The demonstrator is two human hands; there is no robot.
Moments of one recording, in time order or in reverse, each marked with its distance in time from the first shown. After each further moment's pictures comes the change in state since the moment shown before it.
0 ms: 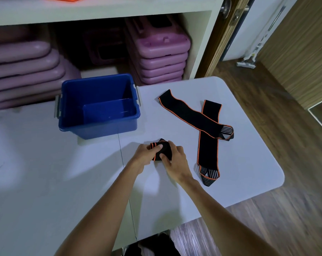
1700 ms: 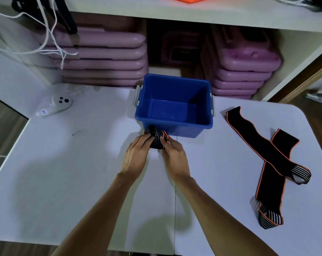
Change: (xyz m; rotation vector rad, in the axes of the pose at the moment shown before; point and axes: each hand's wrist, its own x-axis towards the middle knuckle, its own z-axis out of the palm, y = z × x) left_hand -0.017 -0.092 -0.175 0.737 0.719 0.644; right_hand 0.030 -0.119 0.138 -0.175 -0.049 -0.544
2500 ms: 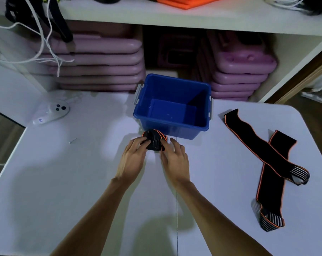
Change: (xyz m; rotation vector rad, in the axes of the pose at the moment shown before) left_hand 0.008 -0.010 -0.011 -0.036 0.060 0.087; right_hand 0.002 -0.013 -0.004 -0.181 0.025 0.100
